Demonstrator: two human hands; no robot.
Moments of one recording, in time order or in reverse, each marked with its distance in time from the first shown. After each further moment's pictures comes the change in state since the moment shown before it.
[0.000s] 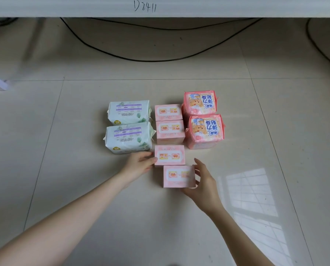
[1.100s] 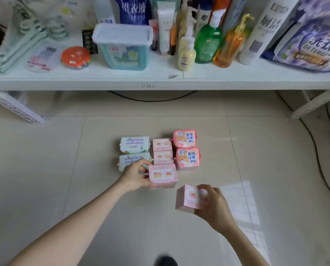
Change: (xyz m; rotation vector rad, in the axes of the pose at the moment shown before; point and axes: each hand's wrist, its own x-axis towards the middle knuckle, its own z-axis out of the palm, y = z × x) left_hand -0.120 0.156 -0.020 0.386 -0.020 0.061; right_hand -0.090 -0.158 -0.137 -0.307 -0.075 0.057
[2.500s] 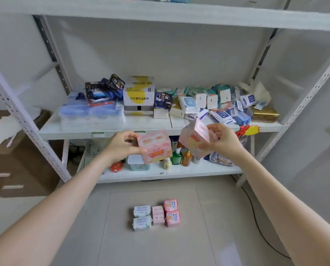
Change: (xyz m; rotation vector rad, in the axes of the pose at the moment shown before) left_hand -0.452 0.511 -0.273 -0.024 0.278 0.494; right_hand -0.280 -0.500 -0.491 0.132 0.348 -0.382
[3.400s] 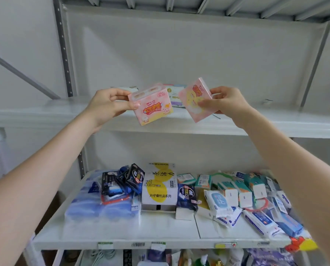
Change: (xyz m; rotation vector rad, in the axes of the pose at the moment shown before) left_hand 0.187 0.244 -0.267 -0.174 0.329 0.488; right_hand 0.280 -0.308 -0.069 0.239 0.130 -0.390
